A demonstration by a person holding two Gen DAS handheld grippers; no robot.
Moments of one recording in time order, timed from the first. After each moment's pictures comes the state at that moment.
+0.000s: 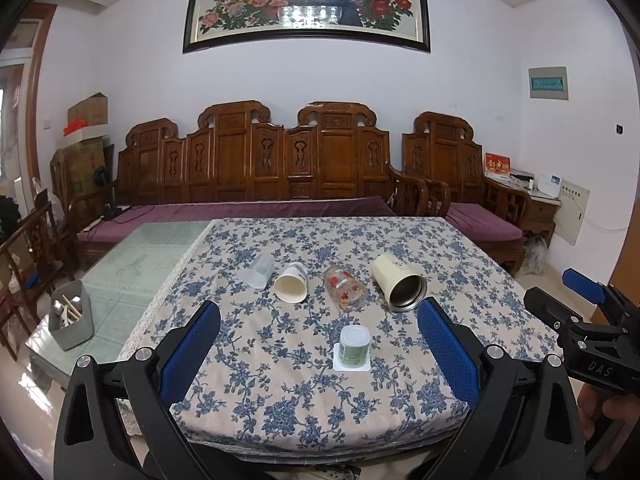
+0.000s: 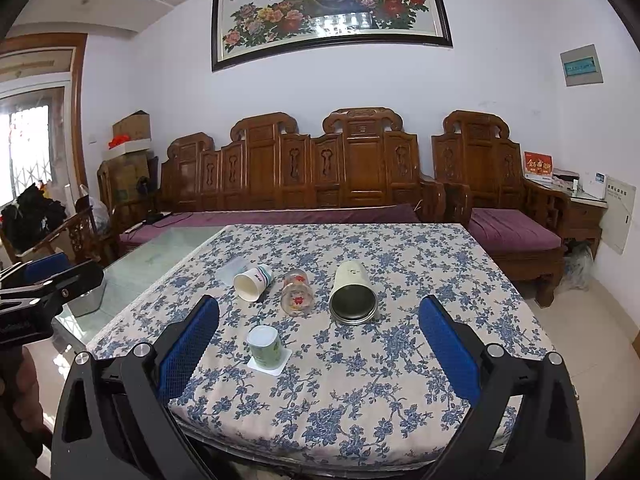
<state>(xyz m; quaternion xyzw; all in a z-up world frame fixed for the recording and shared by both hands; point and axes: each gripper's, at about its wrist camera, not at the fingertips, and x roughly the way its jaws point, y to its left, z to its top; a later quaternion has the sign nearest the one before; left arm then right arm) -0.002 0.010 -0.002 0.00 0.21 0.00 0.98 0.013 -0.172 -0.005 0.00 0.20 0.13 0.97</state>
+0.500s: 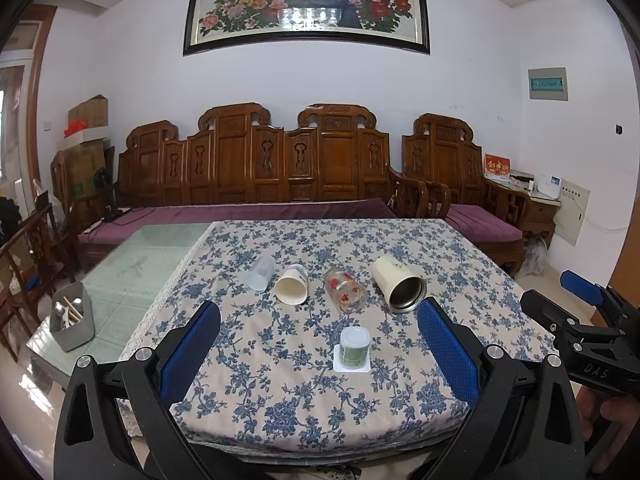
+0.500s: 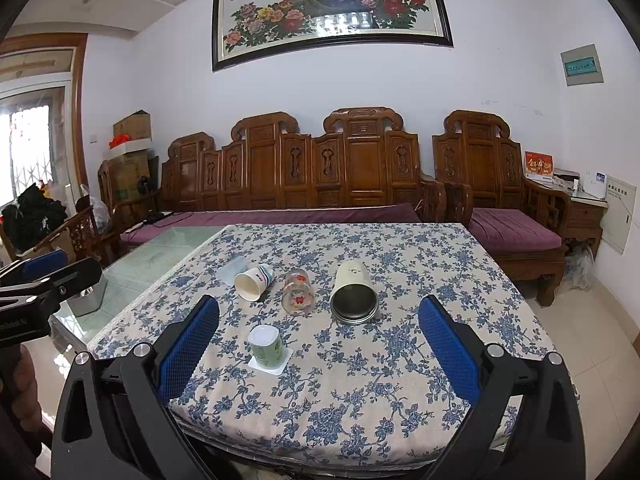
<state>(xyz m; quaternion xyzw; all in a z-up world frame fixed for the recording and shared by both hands) -0.003 0.012 0.001 0.00 0.21 0.00 0.98 0.013 -0.172 -0.005 0.00 0.20 0.13 0.97</state>
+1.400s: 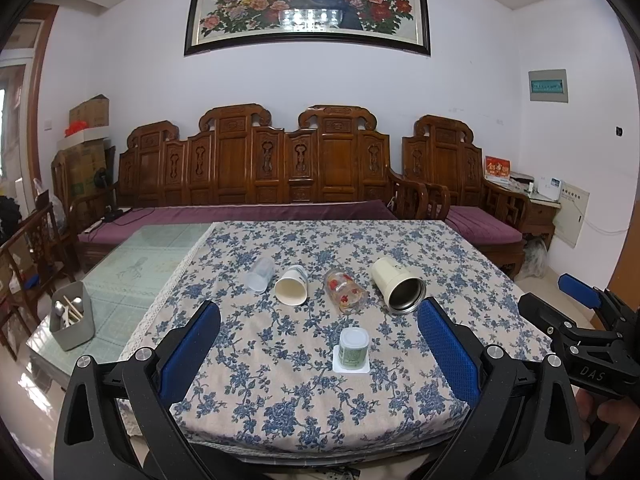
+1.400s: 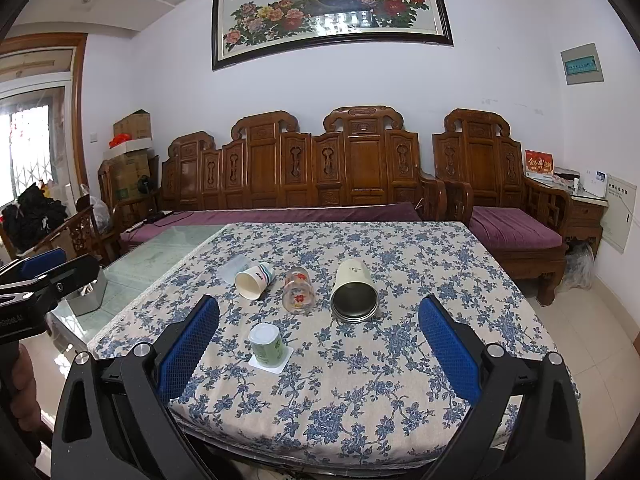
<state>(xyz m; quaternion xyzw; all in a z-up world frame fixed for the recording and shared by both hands) -0.006 0.010 0.006 0.00 0.21 0.00 0.98 0.012 -0.171 -0.005 0.00 0.20 0.13 0.97</state>
